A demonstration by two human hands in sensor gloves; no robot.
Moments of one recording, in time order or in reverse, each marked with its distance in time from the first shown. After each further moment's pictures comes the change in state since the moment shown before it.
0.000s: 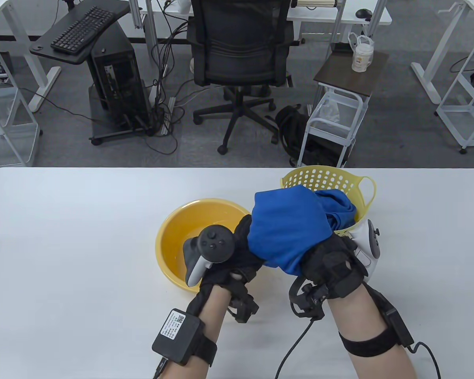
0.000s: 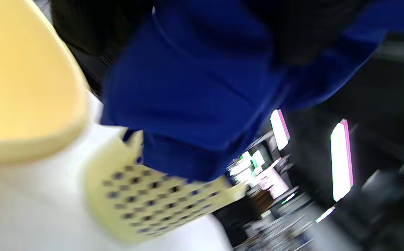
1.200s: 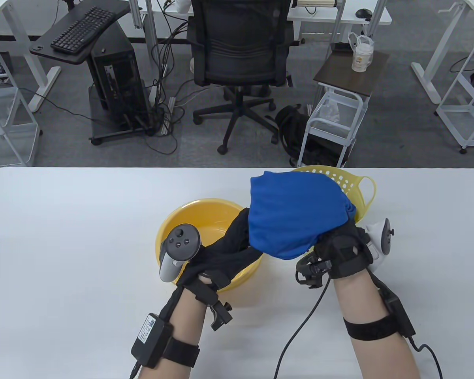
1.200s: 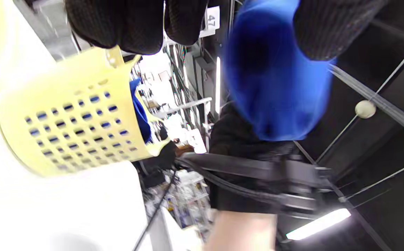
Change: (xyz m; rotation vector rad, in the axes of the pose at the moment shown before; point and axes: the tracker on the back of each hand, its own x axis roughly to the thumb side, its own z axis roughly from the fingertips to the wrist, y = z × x) left_hand -0.011 0.030 0.014 -0.318 -0.216 0.309; right_hand 0.001 -0.070 -0.012 -0.296 -0.205 0.098
